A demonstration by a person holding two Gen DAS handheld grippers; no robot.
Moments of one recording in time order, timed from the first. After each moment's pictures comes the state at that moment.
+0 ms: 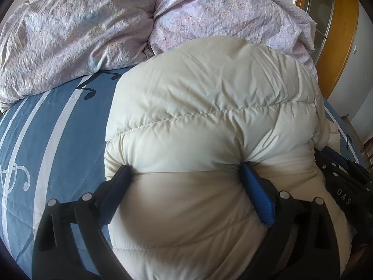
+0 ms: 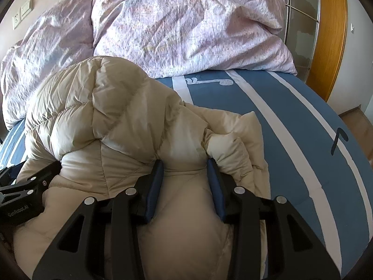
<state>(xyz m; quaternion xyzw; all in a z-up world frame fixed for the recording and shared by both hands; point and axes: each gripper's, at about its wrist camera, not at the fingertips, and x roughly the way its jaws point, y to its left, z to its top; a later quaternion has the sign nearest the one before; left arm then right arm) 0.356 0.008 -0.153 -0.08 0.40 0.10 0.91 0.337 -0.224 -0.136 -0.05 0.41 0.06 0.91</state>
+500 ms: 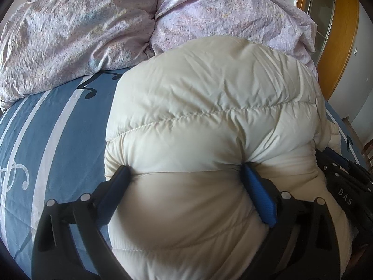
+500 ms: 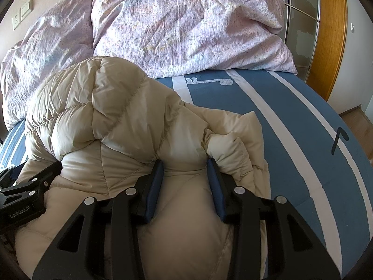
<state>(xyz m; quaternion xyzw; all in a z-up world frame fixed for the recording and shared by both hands) 0.355 0.011 -0.156 -0.08 0.39 0.10 0.91 0.337 -0.224 -0.136 -0.06 0.41 0.06 0.91</state>
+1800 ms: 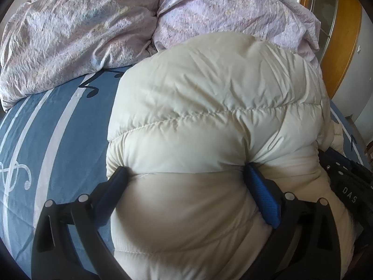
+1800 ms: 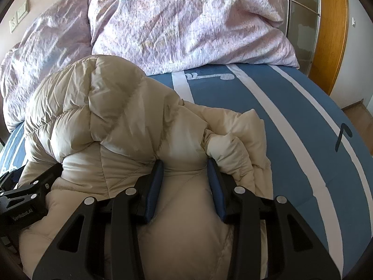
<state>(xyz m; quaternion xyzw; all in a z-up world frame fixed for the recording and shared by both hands) 0.361 0.010 -0.158 -0.07 0.41 0.12 0.90 0.346 -0.225 -0.134 -0.04 0.44 0.06 0.90</state>
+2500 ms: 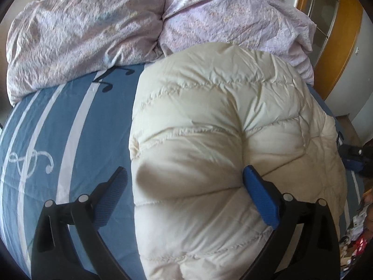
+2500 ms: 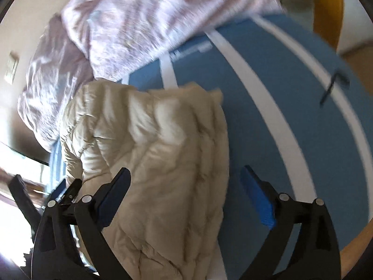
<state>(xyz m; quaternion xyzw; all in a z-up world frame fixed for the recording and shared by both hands) 0.319 0.006 -0.125 -0.10 0.43 0.11 0.89 0.351 -0.312 -0.090 0.15 0.59 0.10 0.79</state>
